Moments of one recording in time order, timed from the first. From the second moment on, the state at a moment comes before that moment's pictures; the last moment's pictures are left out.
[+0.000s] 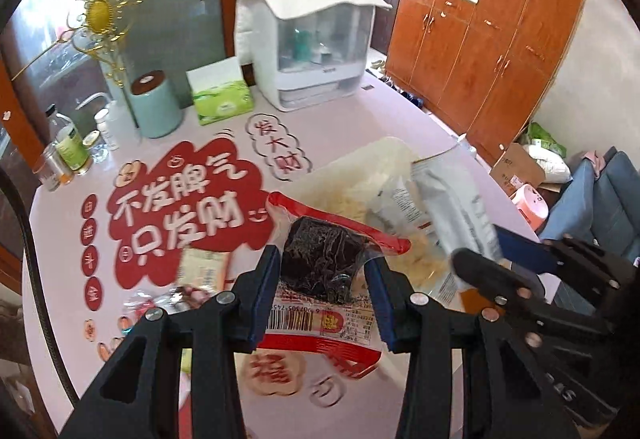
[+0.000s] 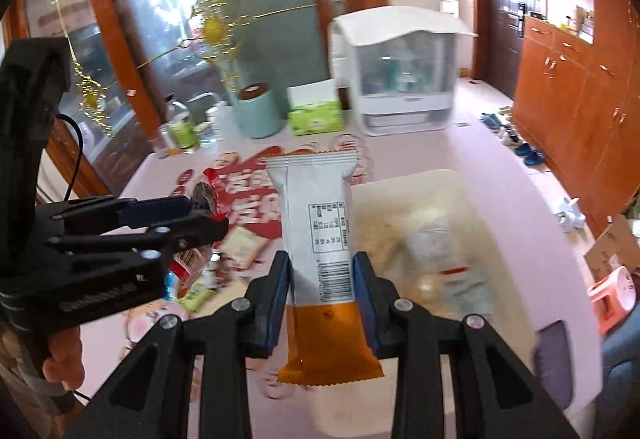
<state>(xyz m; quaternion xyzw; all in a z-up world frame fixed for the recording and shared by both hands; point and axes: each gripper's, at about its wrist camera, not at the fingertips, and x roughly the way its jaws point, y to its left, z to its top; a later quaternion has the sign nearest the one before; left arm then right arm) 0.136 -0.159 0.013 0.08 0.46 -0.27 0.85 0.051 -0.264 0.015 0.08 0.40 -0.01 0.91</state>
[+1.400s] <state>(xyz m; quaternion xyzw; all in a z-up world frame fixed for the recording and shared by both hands) 0.163 -0.256 -0.057 0.13 0.52 -0.13 0.83 0.076 -0.367 -0.065 0.09 0.51 0.02 0.86</state>
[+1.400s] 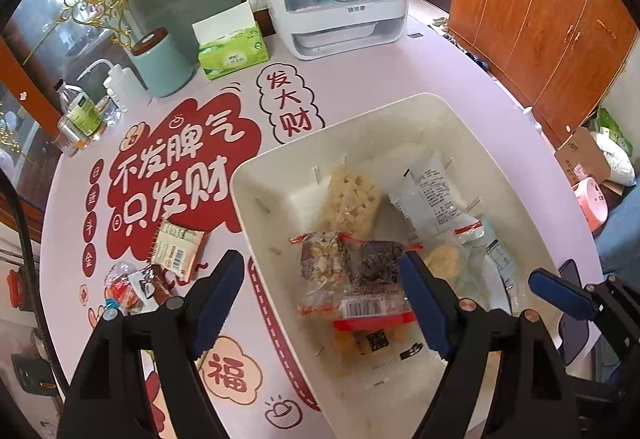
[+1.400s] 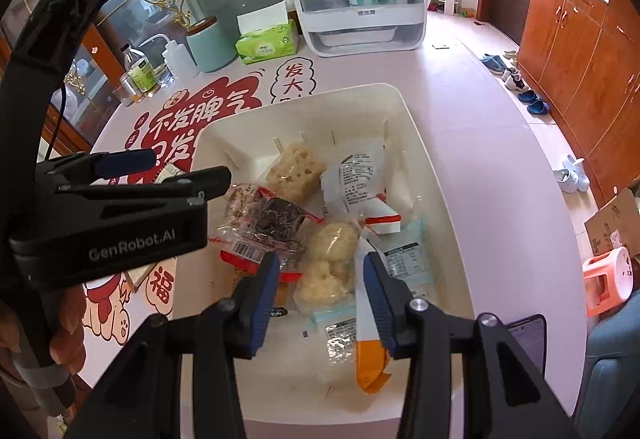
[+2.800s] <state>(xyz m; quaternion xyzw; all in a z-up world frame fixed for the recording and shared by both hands) 0.201 0.117 0.013 0.07 0.44 0.01 0.89 0.146 -0.145 0.008 0.06 0.45 0.03 0.89</state>
